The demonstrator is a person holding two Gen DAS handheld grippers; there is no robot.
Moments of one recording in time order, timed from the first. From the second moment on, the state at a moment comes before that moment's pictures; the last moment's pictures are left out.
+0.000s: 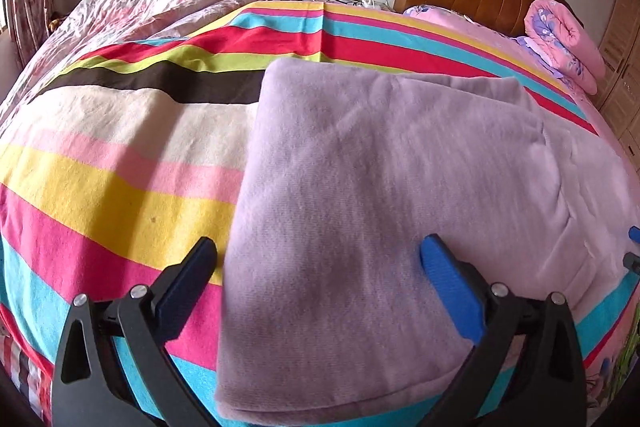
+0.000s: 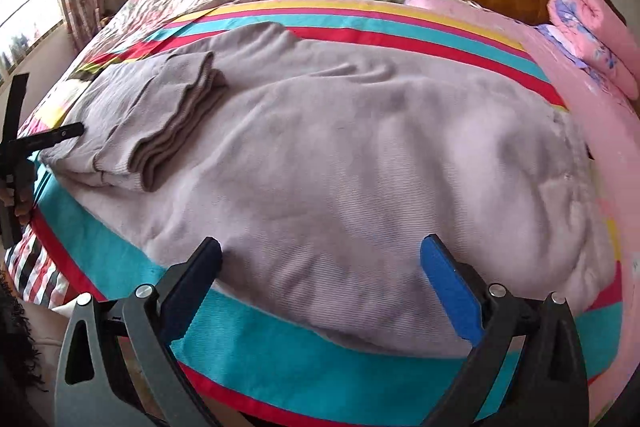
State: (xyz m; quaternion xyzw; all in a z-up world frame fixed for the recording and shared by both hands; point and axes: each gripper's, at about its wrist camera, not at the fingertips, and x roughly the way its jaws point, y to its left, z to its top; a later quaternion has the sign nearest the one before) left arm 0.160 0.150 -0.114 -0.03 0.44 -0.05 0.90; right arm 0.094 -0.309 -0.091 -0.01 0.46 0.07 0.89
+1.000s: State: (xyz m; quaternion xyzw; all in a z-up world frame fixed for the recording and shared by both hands) left arm 0.175 0.090 -0.011 0.02 0.35 -0.01 0.94; right arm 0.093 -0.416 -0.063 0.10 0.38 -0.06 0.92
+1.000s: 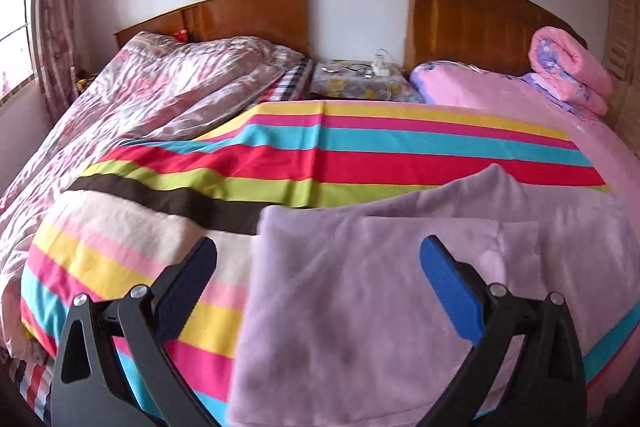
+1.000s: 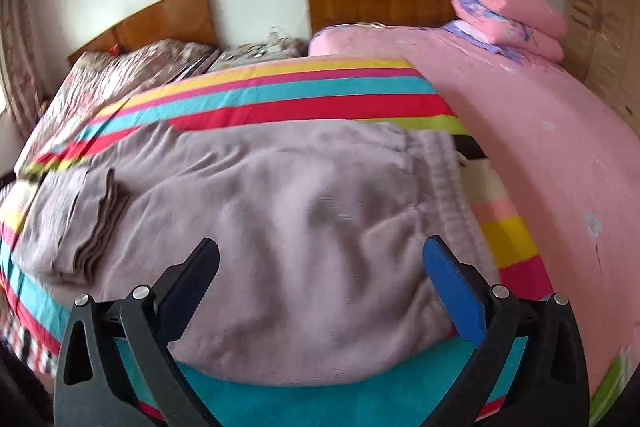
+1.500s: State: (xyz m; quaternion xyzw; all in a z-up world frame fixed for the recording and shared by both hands) left arm 0.205 0.024 -0.104 0.07 0.43 -0.09 0.90; right arm 0.054 -0.493 -0.120 0.42 0.38 -0.02 0.82
